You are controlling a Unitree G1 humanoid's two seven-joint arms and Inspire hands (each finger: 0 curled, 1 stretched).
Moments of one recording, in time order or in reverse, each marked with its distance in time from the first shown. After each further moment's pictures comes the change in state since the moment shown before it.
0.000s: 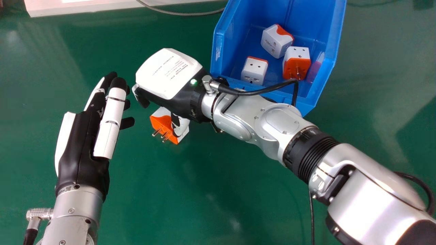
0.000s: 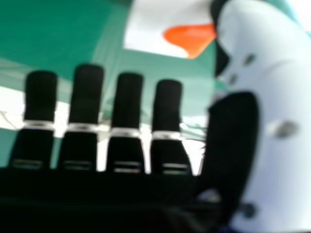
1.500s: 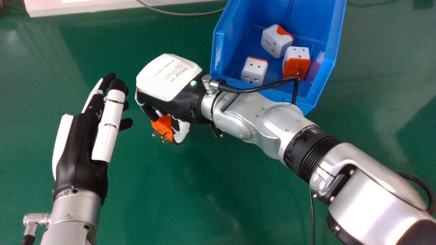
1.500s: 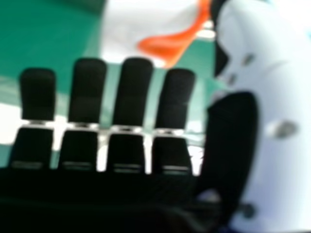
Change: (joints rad) left arm 0.047 -0.016 -0.008 -0.040 0.015 -0.005 0.018; right arm -0.002 -0.011 -0.013 -0.015 0.054 -0.041 0.122
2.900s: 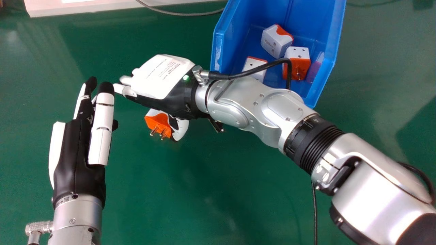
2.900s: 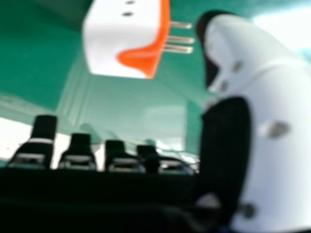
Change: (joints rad) left arm -0.003 -0.060 0.005 0.026 0.050 -0.029 0.029; right arm -0.035 -0.028 -0.012 -0.117 0.005 -0.003 0.201
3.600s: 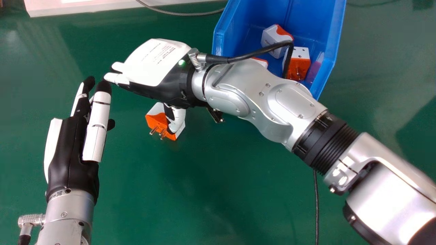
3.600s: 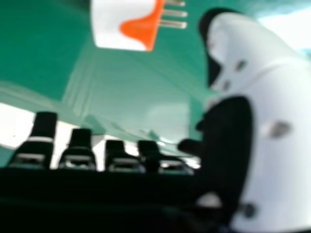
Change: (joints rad) left arm -0.037 0.040 0.054 0.056 -0.034 -0.004 -0.049; right arm 0.049 -0.071 -0.037 -0.272 0.026 0.096 0.183
